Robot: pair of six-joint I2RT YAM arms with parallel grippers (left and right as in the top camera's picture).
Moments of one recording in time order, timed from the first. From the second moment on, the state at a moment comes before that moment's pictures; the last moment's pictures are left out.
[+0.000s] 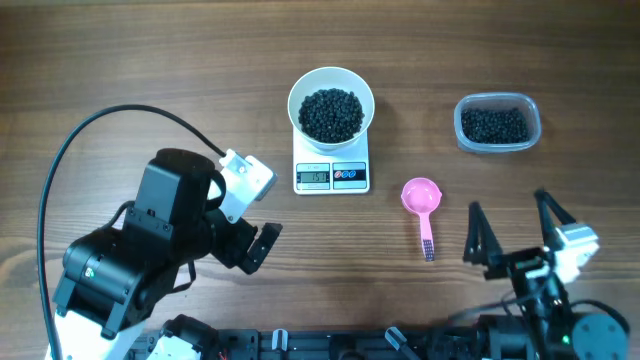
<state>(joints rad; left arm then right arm) -0.43 0.97 1.26 -1.26 0.16 0.20 -0.04 0.01 0.46 -0.37 -0.25 0.10</state>
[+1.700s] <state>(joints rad) -0.43 0.97 1.26 -1.26 0.16 0.20 -0.03 0.01 0.01 0.02 -0.25 -0.03</state>
